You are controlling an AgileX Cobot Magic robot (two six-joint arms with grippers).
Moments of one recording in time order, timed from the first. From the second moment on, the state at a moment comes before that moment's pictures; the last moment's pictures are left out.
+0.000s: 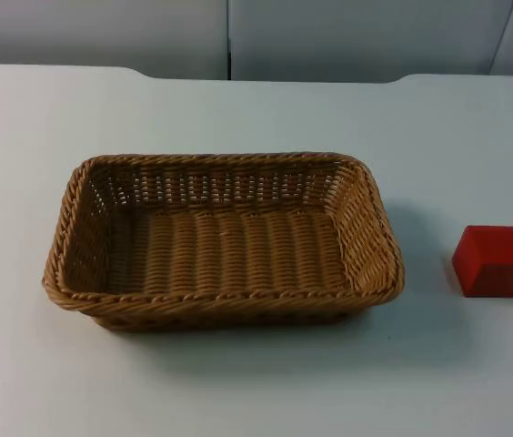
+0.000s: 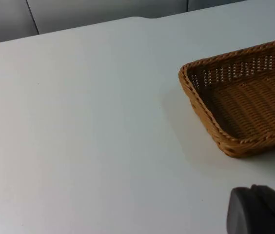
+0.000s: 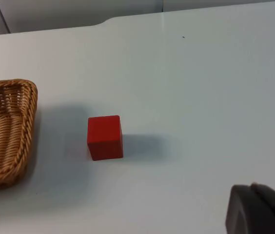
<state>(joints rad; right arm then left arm) -0.15 0.00 -0.51 0.08 1.09 -0.05 -0.10 0.00 -0.52 -0.09 1.09 0.15</state>
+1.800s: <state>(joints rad) -0.15 0.00 -0.51 0.08 1.09 -0.05 -0.10 1.34 -0.76 -0.48 0.66 0.44</state>
